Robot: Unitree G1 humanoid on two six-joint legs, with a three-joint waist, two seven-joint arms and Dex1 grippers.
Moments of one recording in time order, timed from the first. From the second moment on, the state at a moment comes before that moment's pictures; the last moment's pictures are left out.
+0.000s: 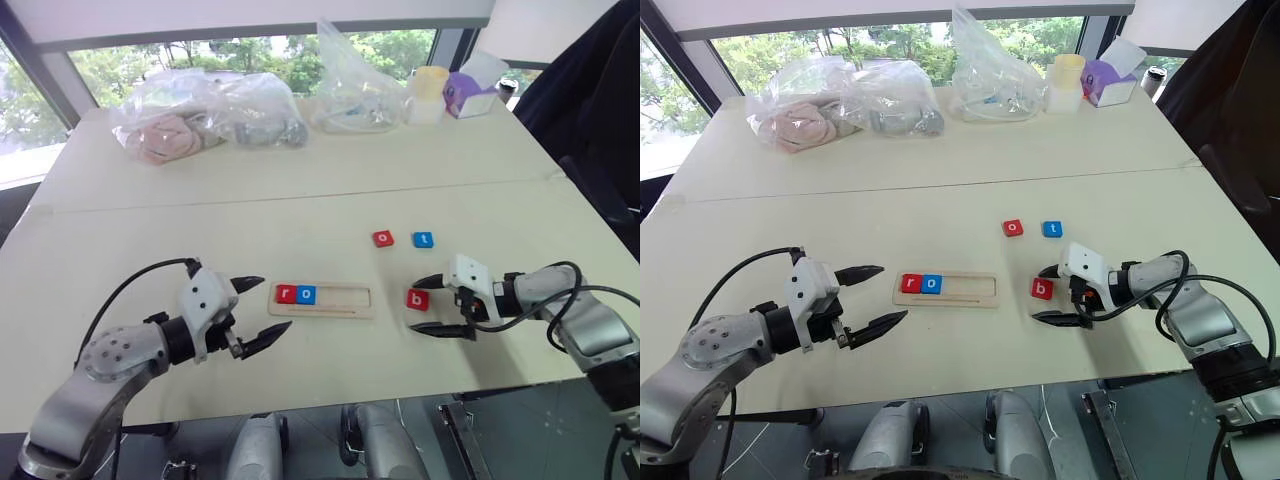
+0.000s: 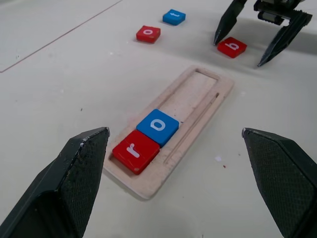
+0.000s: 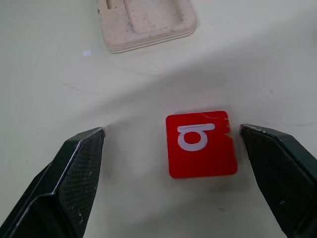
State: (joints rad) left arm 0.10 0.69 0.08 -0.67 -0.47 0.53 -0.73; right arm -0.32 -0.92 0.20 0.08 0.30 0.22 1.17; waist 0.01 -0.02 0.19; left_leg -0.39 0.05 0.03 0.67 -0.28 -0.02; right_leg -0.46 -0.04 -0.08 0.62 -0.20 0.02
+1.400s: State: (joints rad) left arm 0.11 0.70 0.09 -0.67 -0.46 0.52 -0.74; right arm -0.63 -0.50 0.43 0.09 0.12 0.34 1.15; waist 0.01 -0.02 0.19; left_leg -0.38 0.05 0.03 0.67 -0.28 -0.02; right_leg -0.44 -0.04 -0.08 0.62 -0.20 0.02
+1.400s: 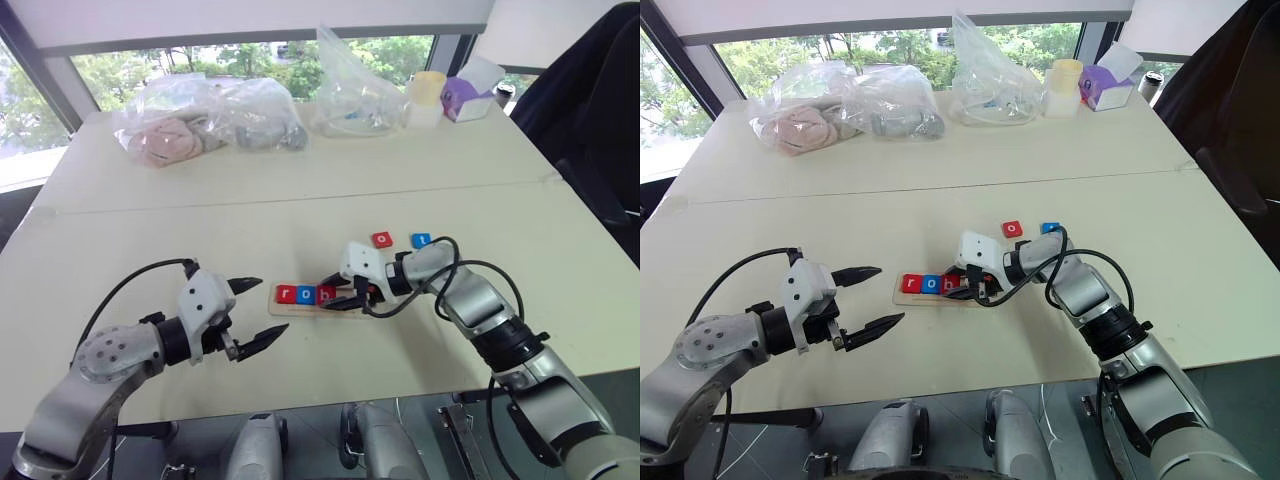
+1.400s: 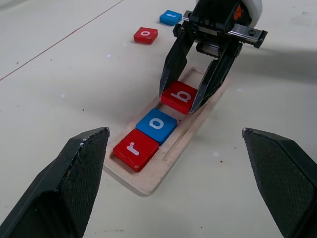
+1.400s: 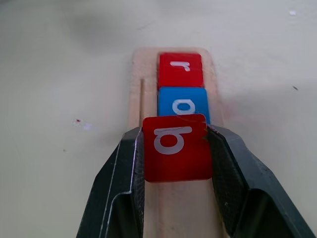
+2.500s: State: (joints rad) left arm 0.10 0.69 0.05 -0.67 -0.46 0.52 -0.71; right arm -0.63 -0.46 0.42 0.15 0.06 0.32 1.14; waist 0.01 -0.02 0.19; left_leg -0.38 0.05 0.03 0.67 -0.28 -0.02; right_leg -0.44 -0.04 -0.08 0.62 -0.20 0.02
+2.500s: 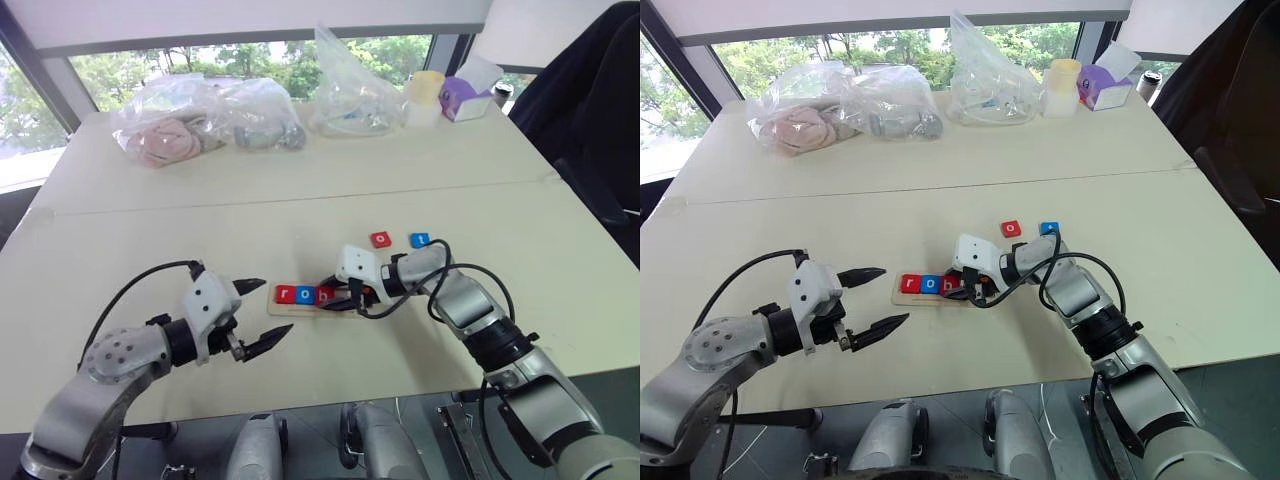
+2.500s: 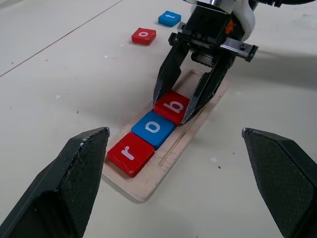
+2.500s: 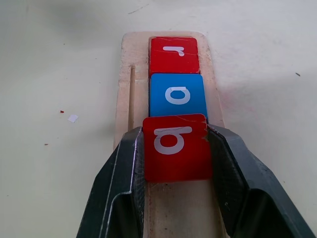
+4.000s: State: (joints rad) left arm 0.04 0.67 0.01 -0.71 -0.46 0.58 -0.65; right arm -0.56 -0.47 0.36 0.08 0.06 0.38 1.04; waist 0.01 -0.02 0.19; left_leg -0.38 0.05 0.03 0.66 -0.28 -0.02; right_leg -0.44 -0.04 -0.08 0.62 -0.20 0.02
